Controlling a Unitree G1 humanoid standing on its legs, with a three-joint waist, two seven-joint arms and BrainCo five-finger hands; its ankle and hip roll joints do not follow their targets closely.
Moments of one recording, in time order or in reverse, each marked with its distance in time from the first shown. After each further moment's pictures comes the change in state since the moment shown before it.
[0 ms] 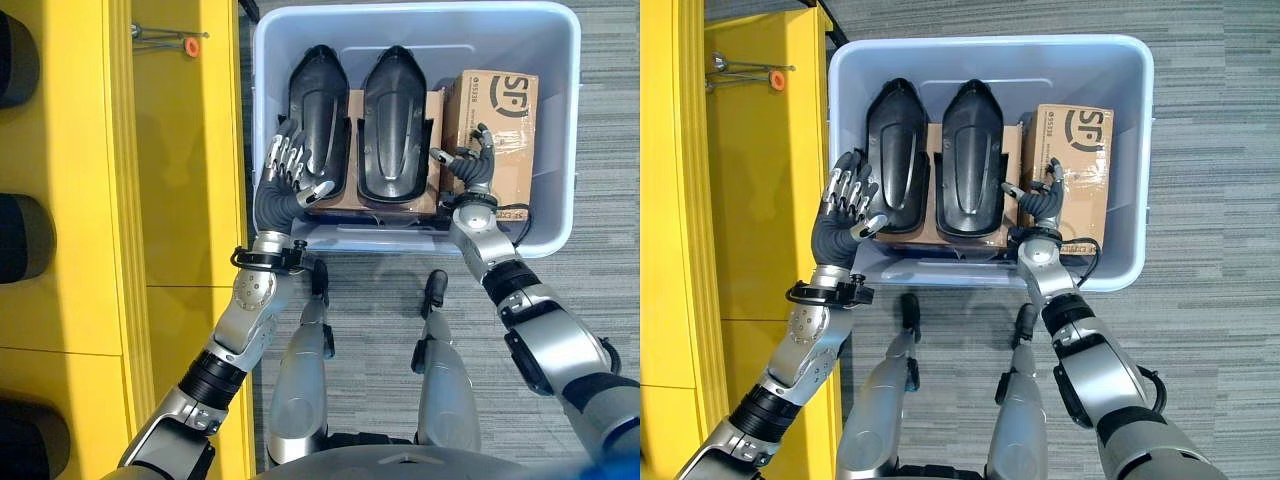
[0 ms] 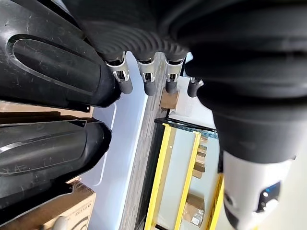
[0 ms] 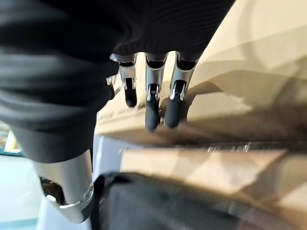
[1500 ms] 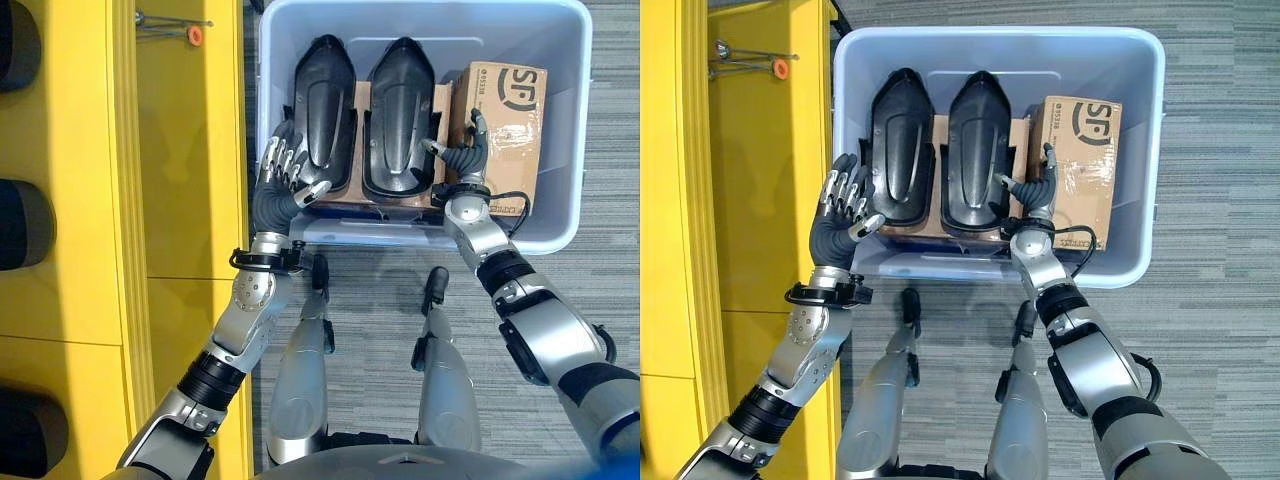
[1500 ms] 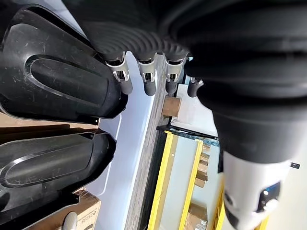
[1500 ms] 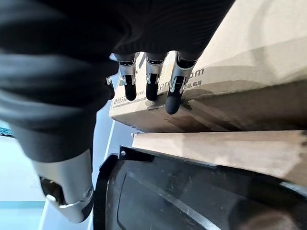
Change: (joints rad) left arm 0.005 0.004 0.000 0.001 -0.002 -0.001 0.022; right arm -0.103 0.013 0.006 0.137 -0.041 -0.009 -0.021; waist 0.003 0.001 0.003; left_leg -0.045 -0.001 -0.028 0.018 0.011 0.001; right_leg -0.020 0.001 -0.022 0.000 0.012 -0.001
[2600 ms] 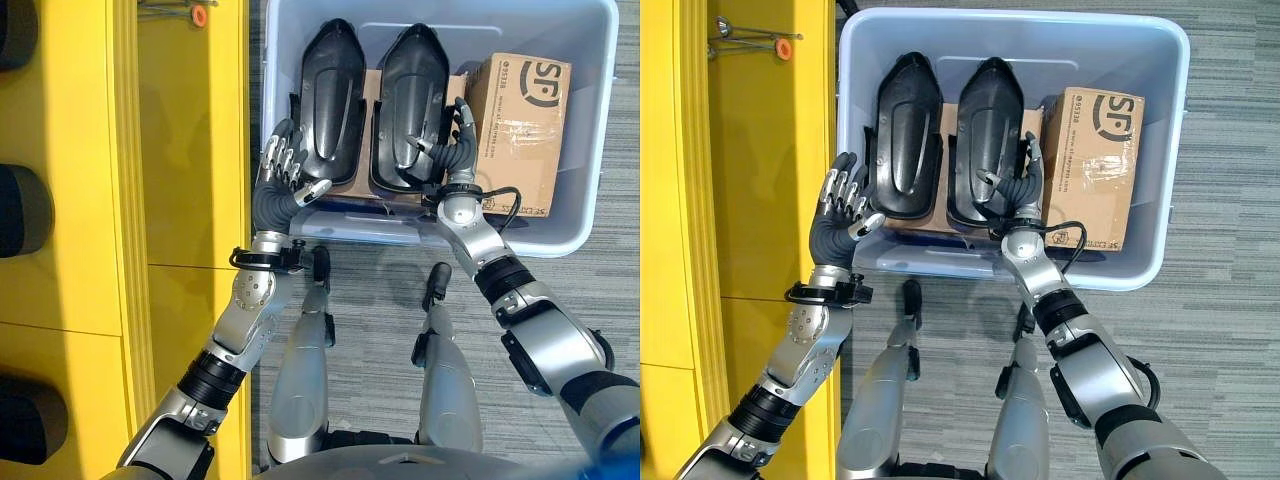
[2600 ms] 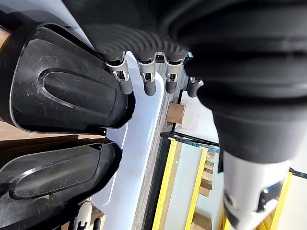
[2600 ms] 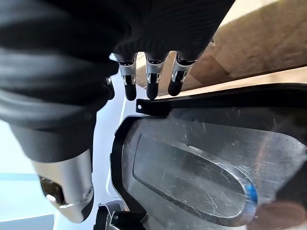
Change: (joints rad) left arm -0.003 0.000 0.001 0.000 0.000 0.000 0.001; right arm 0.053 -0.001 0.036 -0.158 -0.030 0.016 0.014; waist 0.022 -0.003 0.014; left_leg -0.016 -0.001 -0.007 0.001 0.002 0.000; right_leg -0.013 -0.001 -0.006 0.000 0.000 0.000
